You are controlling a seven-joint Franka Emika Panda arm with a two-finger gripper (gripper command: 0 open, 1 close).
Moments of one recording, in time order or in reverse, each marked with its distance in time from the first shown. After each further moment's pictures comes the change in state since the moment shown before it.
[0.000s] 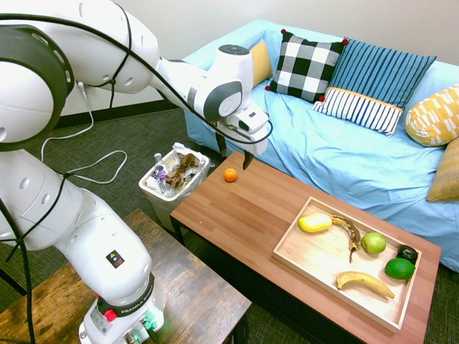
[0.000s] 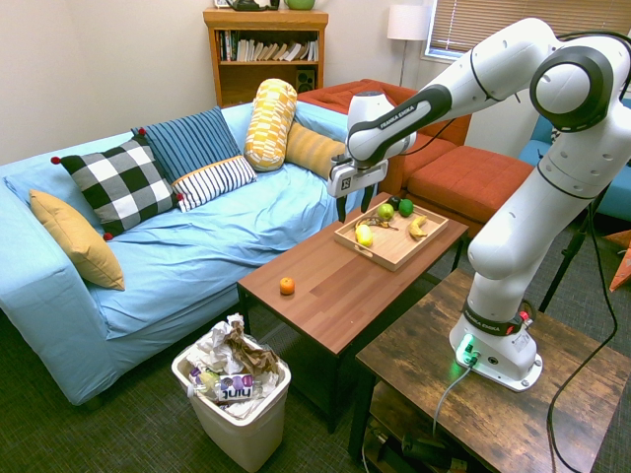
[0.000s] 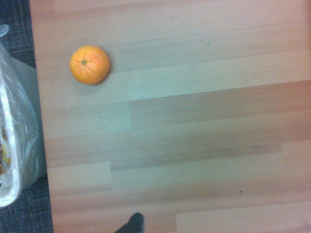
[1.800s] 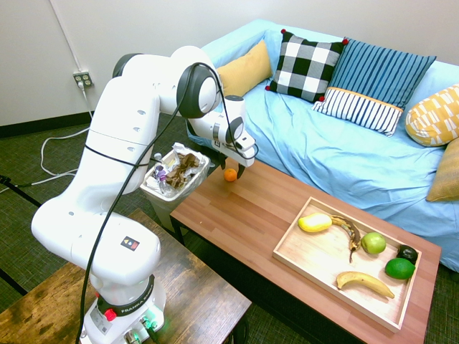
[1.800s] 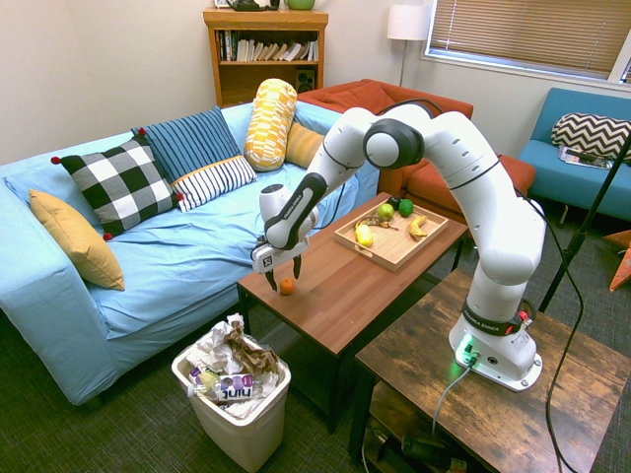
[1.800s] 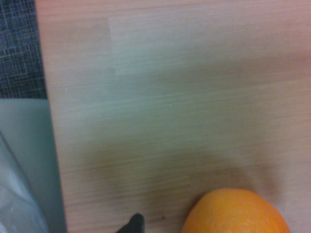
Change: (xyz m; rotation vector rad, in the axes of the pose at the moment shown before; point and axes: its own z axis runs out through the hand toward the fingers) arm -0.001 -0.220 0.282 -0.113 -0.052 0.008
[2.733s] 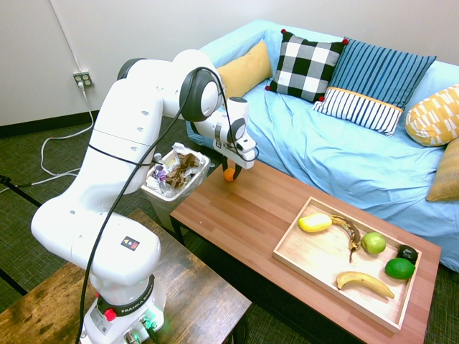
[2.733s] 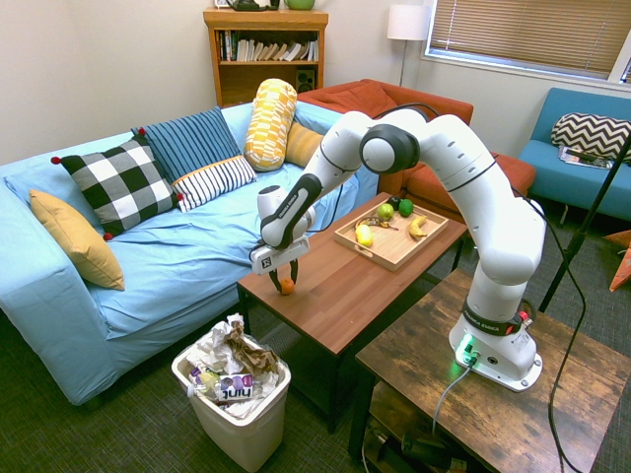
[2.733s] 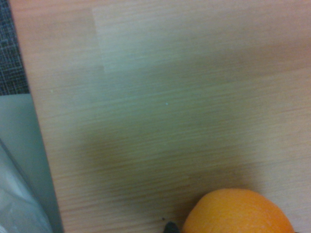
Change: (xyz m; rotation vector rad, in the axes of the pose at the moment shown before) arm 0.005 -0.003 -0.001 -0.043 -0.047 0.039
